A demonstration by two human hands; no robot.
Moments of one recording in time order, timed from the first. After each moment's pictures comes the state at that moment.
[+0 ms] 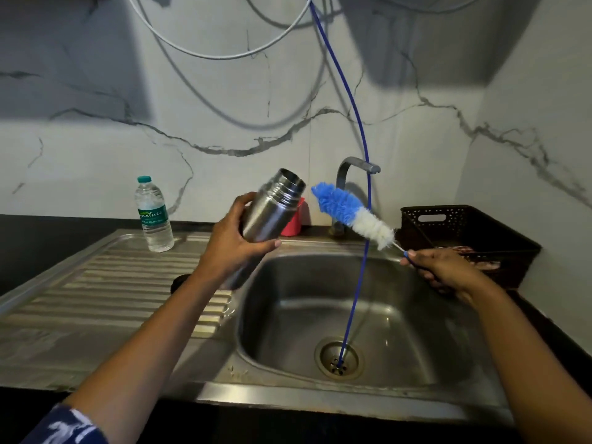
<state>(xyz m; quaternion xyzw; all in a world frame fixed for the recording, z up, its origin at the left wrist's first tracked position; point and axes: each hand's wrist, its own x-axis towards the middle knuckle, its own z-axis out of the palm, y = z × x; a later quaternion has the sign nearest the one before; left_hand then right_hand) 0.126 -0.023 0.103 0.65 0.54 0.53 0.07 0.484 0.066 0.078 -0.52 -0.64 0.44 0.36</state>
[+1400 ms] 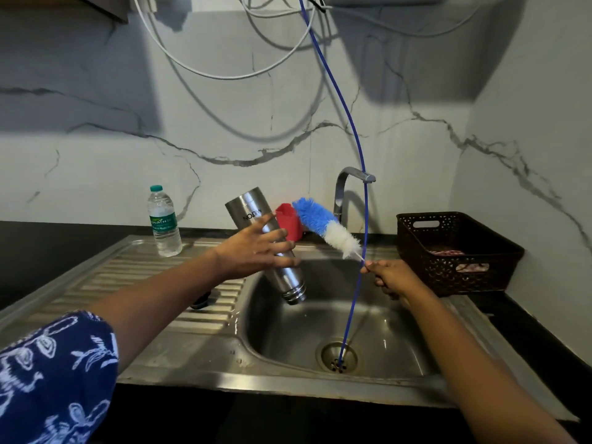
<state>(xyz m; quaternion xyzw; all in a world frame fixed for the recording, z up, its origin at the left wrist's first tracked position) 0.116 -0.010 0.119 0.76 0.32 -0.17 -0.53 0.419 0.055 0.058 -0.55 -0.61 0.44 0.37</state>
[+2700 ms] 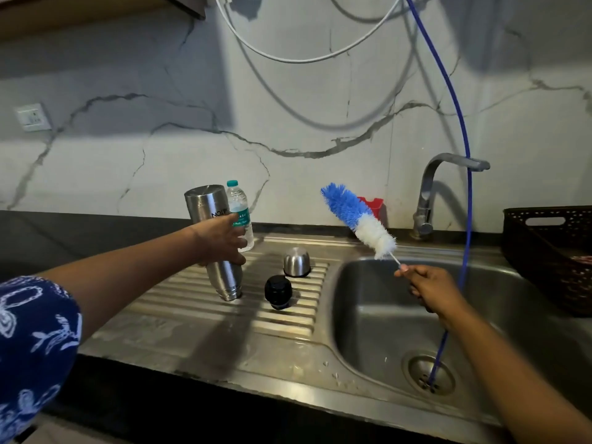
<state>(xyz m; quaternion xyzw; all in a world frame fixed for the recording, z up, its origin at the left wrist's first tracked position) -0.058 -0.056 0.146 0.65 0.40 -0.51 -0.39 0.300 0.032 0.044 -0.49 -0.62 0.43 0.43</state>
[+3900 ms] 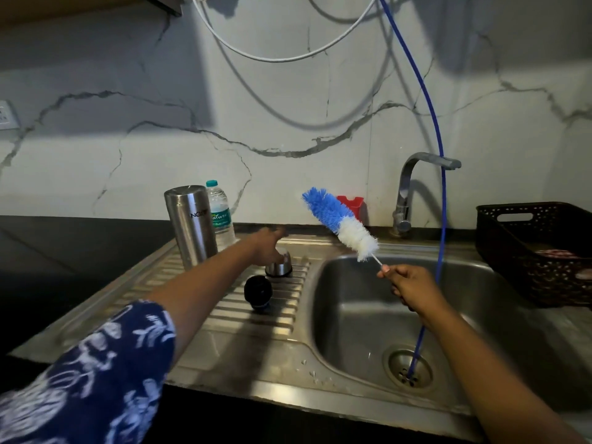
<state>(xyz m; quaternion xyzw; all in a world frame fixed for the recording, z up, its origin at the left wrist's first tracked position) 0.015 0.019 0.100 0.67 0.74 0.01 0.03 0.309 0.029 0.042 -0.49 -0.63 0.42 0.43</state>
